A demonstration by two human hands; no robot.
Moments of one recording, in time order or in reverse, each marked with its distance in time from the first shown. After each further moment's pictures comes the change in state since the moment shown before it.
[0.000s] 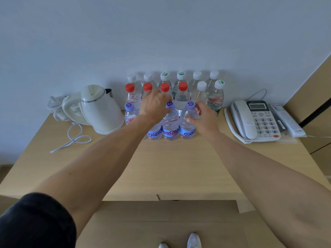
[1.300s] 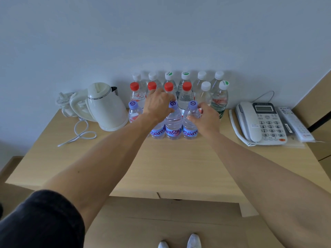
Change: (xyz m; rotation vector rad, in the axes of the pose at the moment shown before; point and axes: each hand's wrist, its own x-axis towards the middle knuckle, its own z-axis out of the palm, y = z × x) left_hand 0.003 0.001 0.003 0.021 -0.013 -0.023; right_hand 0.000 -0.008 0.004 -0.107 0.047 0.067
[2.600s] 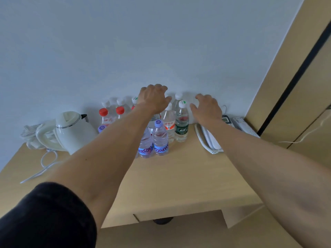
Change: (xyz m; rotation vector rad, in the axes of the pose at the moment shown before) left_hand 0.067 0.102 -0.058 0.093 -0.065 0.089; right_hand 0.033 -0.003 -0.144 -0.432 0.065 0.002
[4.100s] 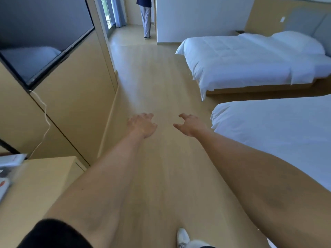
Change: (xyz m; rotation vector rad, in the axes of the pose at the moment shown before) left_hand -0.336 0.556 0.063 -0.064 -0.381 1.366; right_hand -0.568 0.299 -0.194 -0.041 0.167 1.457
